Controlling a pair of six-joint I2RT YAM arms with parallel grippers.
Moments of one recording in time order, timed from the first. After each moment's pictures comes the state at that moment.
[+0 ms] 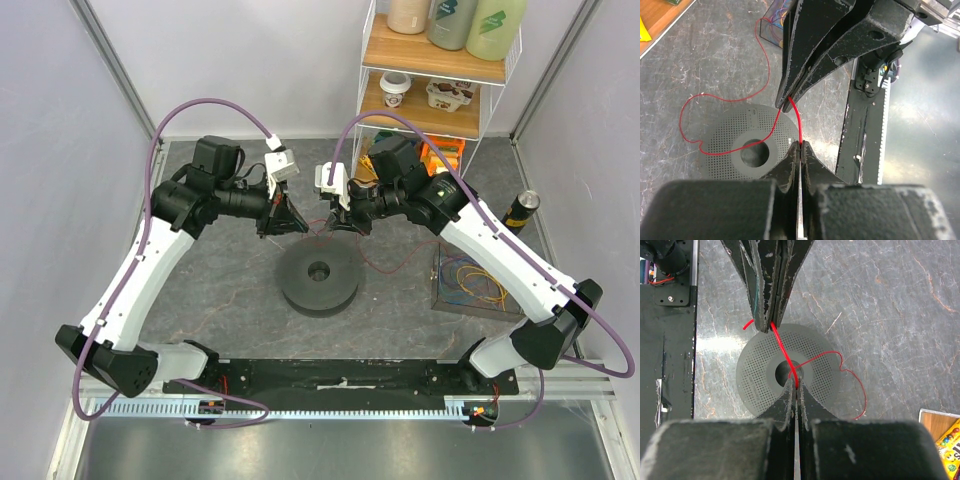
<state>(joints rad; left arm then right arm) -0.45 1.29 1.53 -0.92 0.89 0.33 0.72 1.48 1.64 -0.80 -0.60 -0.57</state>
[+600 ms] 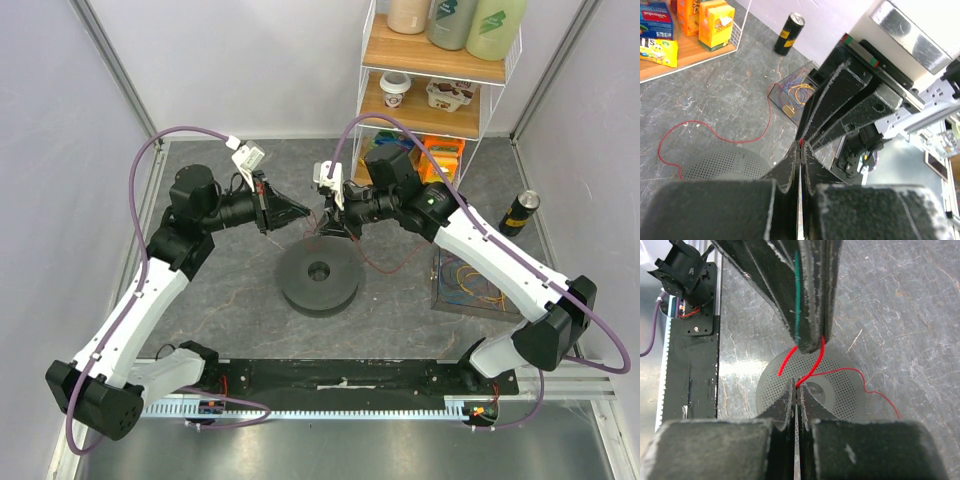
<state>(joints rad) -0.39 1.06 1.11 -0.20 0.79 -0.35 0.73 1.48 1.52 -0.62 -0.68 -0.40</state>
